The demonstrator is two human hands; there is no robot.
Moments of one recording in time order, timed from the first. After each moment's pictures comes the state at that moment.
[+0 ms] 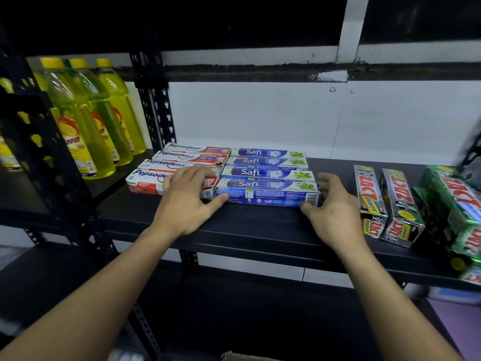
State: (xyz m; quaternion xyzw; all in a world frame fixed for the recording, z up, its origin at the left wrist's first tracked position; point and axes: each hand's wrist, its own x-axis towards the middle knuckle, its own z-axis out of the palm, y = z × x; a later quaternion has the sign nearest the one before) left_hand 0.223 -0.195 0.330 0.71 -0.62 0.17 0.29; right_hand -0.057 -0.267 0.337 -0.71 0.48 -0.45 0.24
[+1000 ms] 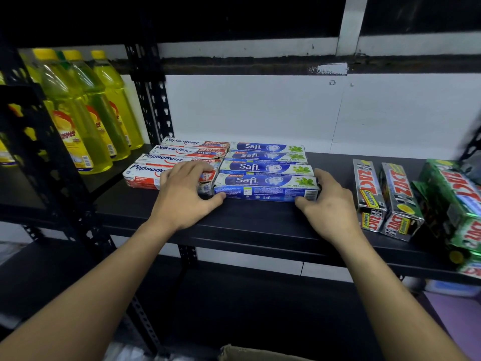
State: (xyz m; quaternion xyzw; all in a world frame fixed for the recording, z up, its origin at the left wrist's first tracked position) left_hand 0.223 -0.194 0.331 0.71 -0.62 0.16 0.29; right_hand -0.055 -0.262 0.343 -0.73 0.51 -0.39 0.23
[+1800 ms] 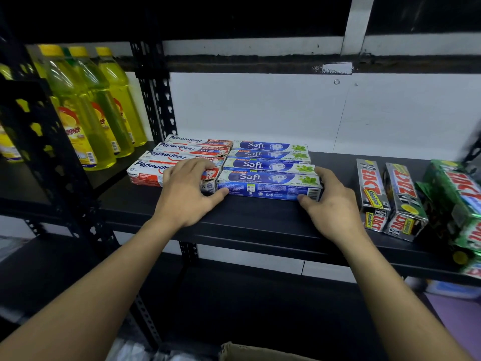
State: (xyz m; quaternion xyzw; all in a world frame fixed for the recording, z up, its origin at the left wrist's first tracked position) left_hand 0.223 -0.194 0.330 0.71 -0.61 0.17 0.30; right_hand -0.054 -0.268 0.338 -0.74 0.51 -0.39 0.21
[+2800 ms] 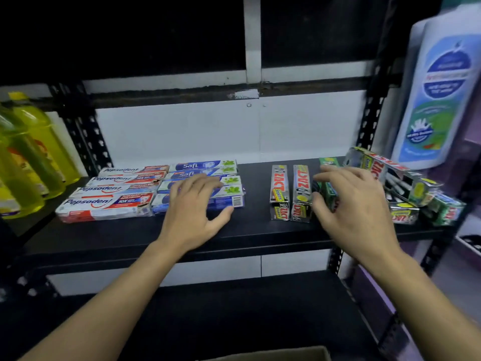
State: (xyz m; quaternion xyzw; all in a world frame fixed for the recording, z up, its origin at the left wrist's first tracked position) left_hand 0.089 -0.207 0.344 0.57 -0.73 0.21 0.33; right_hand -0.214 -0.207 0.372 -0.75 0.49 -0.43 -0.13
